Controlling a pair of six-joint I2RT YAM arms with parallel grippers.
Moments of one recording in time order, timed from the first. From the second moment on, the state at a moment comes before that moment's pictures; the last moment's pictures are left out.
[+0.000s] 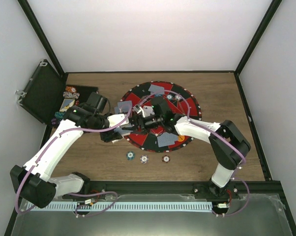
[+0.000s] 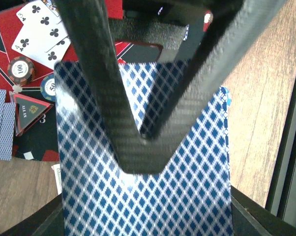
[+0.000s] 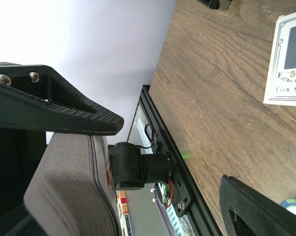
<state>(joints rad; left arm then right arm) -0.45 1.22 1.18 -1.12 0.37 0.79 0.76 1.72 1.07 0.17 -0.90 0.91</state>
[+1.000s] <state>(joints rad) -0.45 1.22 1.18 -1.12 0.36 0.79 0.70 1.57 1.04 0.04 -0.88 0.87</state>
